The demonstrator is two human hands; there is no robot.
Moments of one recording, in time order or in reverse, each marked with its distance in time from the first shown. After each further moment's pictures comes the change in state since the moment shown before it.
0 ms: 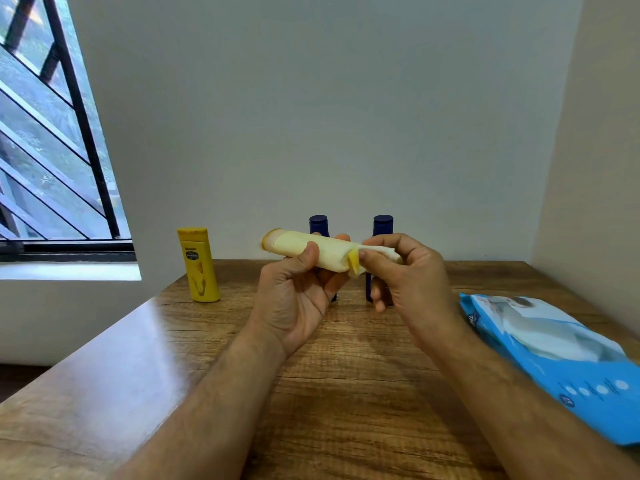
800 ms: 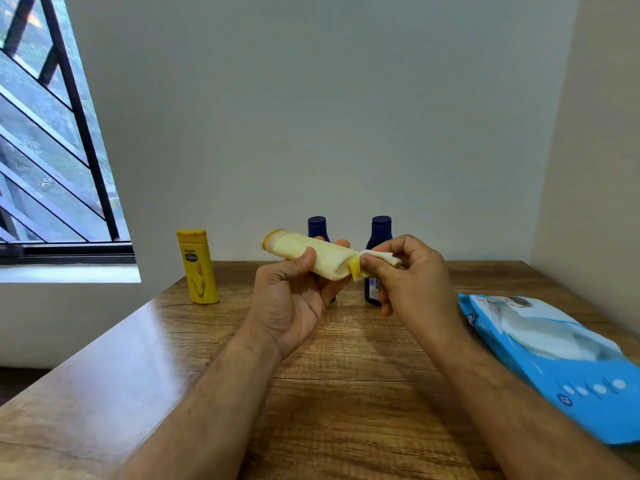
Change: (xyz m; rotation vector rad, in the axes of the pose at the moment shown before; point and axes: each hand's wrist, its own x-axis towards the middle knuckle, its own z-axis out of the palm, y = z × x) left_hand -0.002 0.003 -0.002 0.019 0.001 -0.046; right_hand 0.001 0.004 -0.003 -0.259 0.118 -0.081
